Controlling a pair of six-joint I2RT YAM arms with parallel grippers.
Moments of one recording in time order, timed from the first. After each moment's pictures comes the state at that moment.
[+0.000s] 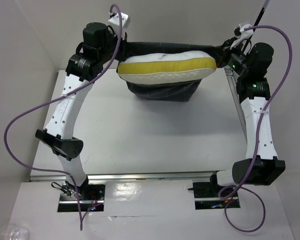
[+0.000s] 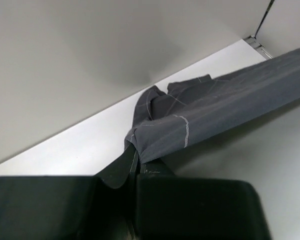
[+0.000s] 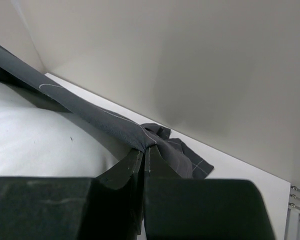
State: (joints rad) left arm -0.39 1.82 2.36 -0.73 0.05 0.08; right arm -0.10 1.38 1.62 -0.15 -0.61 0.02
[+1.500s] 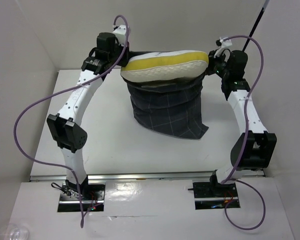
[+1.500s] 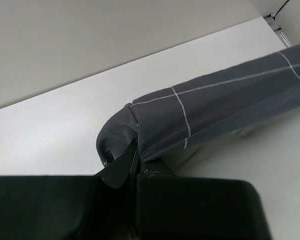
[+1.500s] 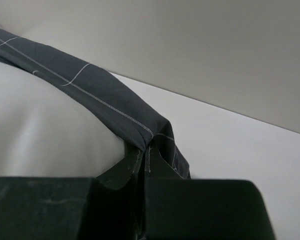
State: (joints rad) left arm -0.32 1.90 2.12 -0.56 0.11 -0.07; right arm -0.05 1.54 1.43 -0.02 -0.50 0.00
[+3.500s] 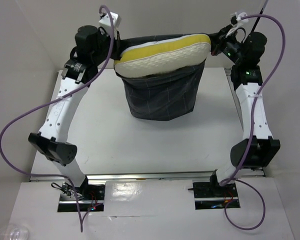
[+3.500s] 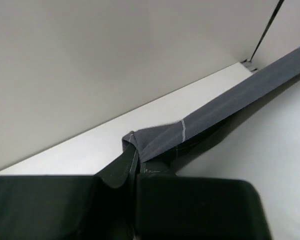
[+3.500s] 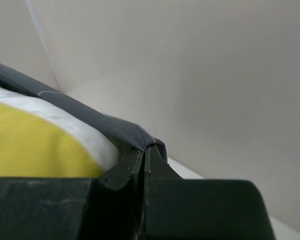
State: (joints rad) left arm -0.33 1.69 2.13 -0.51 0.13 0.02; right arm -0.07 1.53 1.75 0.04 -0.68 0.10
